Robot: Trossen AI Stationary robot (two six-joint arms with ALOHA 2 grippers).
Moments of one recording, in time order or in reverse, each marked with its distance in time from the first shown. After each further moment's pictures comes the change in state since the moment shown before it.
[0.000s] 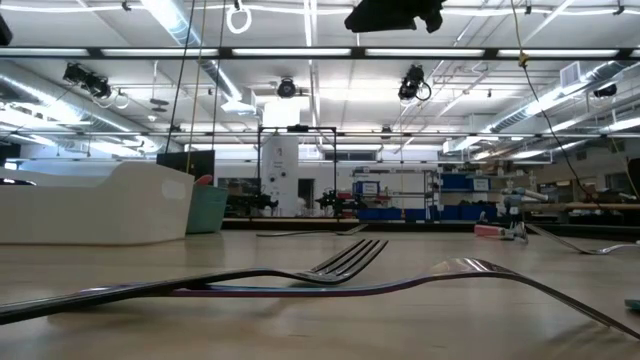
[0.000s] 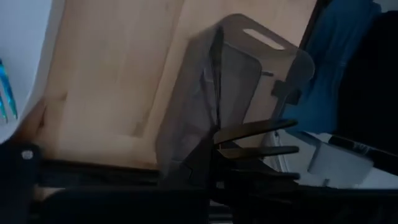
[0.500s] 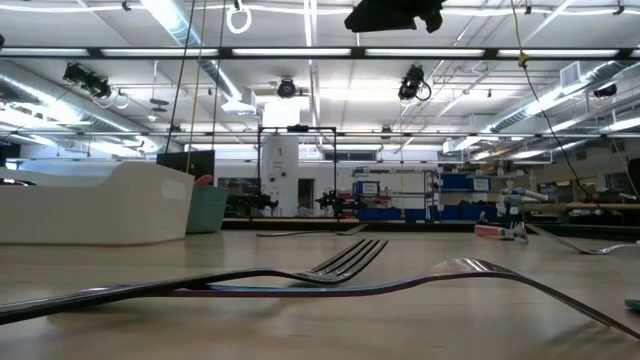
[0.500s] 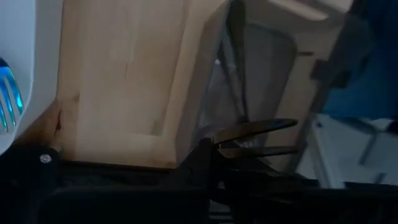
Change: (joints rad) left arm -0.095 0.149 0.000 -0.001 -0.047 0.040; right arm 0.000 0.000 0.000 0.001 0.000 0.000
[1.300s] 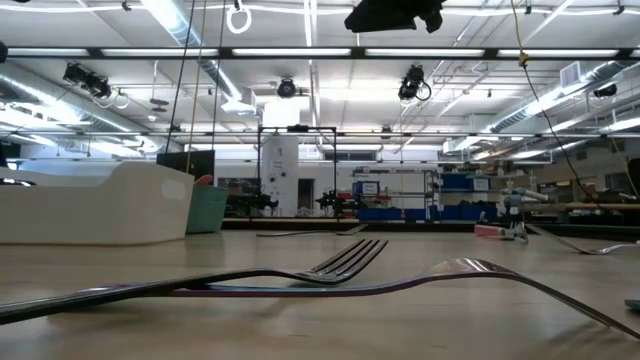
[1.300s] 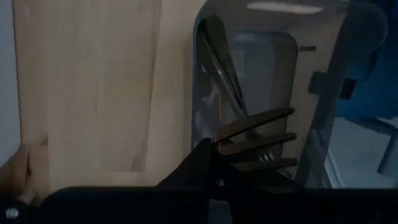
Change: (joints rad) left arm -0.010 0.159 -0.001 0.157 -0.032 0.075; right arm 0.000 0.000 0.000 0.000 0.001 -0.001
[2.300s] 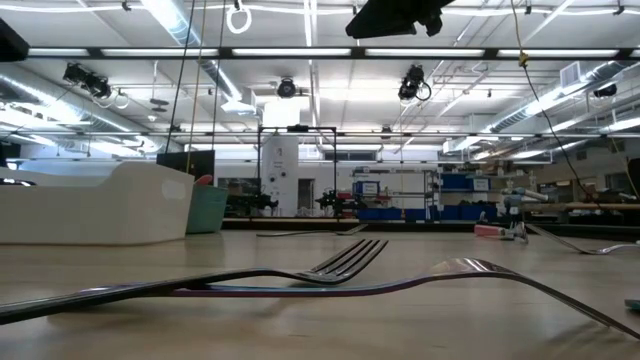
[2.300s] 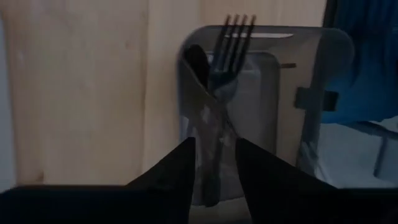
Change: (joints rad) left arm 0.033 0.000 0.000 0.066 -0.017 0.096; right arm -0.016 0.000 0.000 -0.023 0.001 0.005
